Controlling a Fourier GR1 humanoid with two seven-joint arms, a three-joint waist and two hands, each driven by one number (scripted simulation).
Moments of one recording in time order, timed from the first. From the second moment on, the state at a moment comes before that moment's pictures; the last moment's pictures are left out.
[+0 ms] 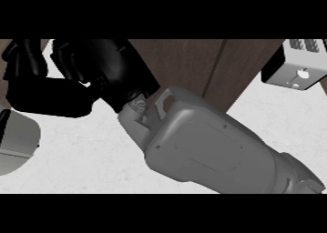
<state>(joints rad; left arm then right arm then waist) 0.26 0.67 -0.09 -2.00 0.90 0.14 -0.38 -1.21 -0.01 0.47 -1.40 -0.19 -0.40 0.51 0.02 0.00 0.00</state>
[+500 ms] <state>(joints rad) 0.25 0.64 -0.07 -1.98 0.87 0.11 -0.36 -1.22 0.00 0.37 -1.18 -0.22 -0.23 0.30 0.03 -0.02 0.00</state>
